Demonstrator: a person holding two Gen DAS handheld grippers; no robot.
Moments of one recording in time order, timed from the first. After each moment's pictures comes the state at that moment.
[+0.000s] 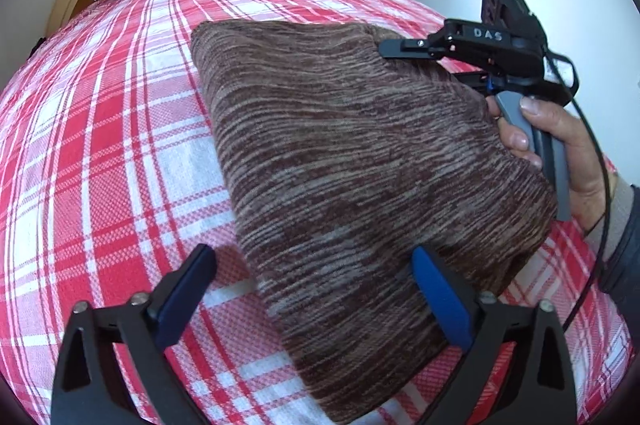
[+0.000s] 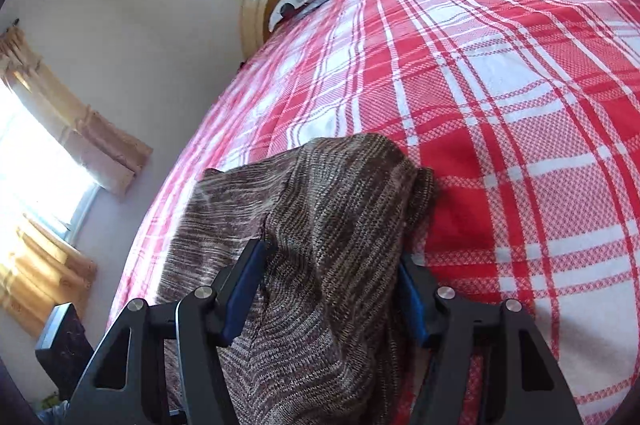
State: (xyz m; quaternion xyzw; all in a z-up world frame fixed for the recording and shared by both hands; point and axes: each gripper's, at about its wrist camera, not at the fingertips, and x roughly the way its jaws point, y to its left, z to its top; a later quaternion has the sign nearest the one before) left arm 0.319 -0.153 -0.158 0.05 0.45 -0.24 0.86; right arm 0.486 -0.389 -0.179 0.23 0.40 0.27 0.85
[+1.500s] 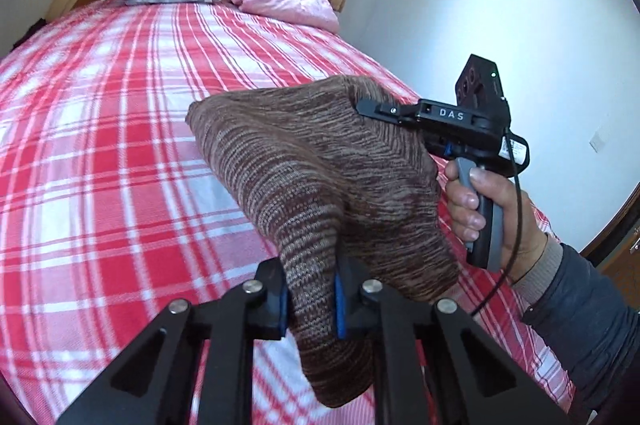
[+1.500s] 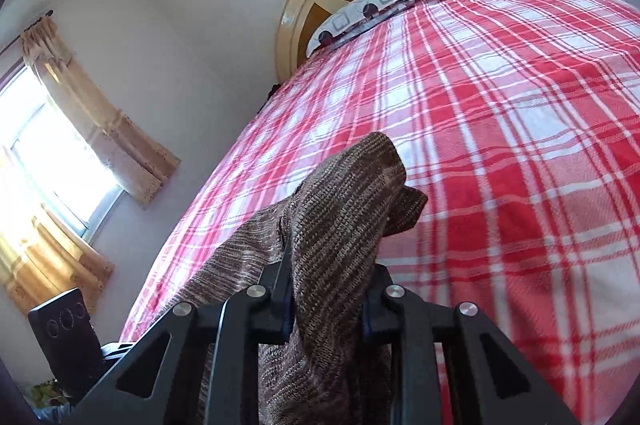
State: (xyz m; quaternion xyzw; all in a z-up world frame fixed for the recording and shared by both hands) left arm 0.286 -0.088 -0.097 -0.06 0.39 -0.30 0.87; right arm 0.438 -0.355 -0.123 0.22 0.34 0.30 0.86
